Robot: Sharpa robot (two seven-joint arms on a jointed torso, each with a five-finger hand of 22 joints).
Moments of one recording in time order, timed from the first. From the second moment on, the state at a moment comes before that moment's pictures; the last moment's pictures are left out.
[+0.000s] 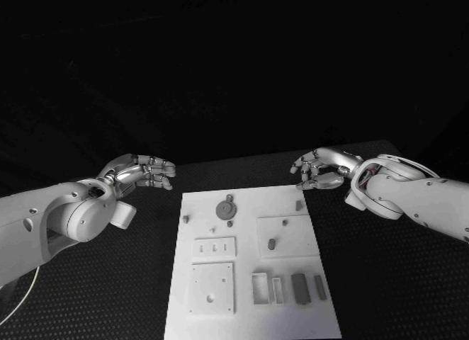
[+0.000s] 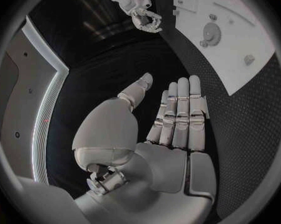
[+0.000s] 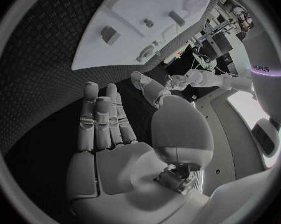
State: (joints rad) left arm 1.38 -0.84 -0.16 1.34 -0.19 -0.16 0.23; left_hand 1.10 -0.09 0.44 -0.28 0.05 0.79 0.20 0.36 0.48 1.13 0.12 0.12 0.26 1.06 0.05 0.39 0.83 0.03 1.05 -0.05 0.20 0.70; right arm 1.29 -0.96 -0.05 1.30 -1.22 -0.25 0.22; right_hand 1.06 -0.21 0.57 -0.26 0.30 0.83 0.16 0.26 0.47 0.92 0.06 0.73 0.56 1.07 -0.04 1.32 0.74 0.26 1.05 0.06 0.66 1.31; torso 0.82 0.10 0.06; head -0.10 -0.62
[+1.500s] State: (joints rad) left arm 1.36 -0.85 -0.16 1.32 -0.19 -0.15 0.23; left_hand 1.10 -0.09 0.44 -0.28 0.05 0.79 0.20 0.36 0.48 1.13 0.12 0.12 0.26 1.06 0.05 0.39 0.84 0.02 1.05 -0.05 0.20 0.70; right arm 1.17 -0.92 -0.05 1.27 -1.45 -0.35 0.17; right_hand 1.07 -0.25 0.53 -0.21 0.31 0.85 0.15 0.29 0.47 0.94 0.04 1.14 0.77 1.13 -0.07 1.43 0.78 0.25 1.14 0.01 0.77 1.31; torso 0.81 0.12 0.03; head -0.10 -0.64
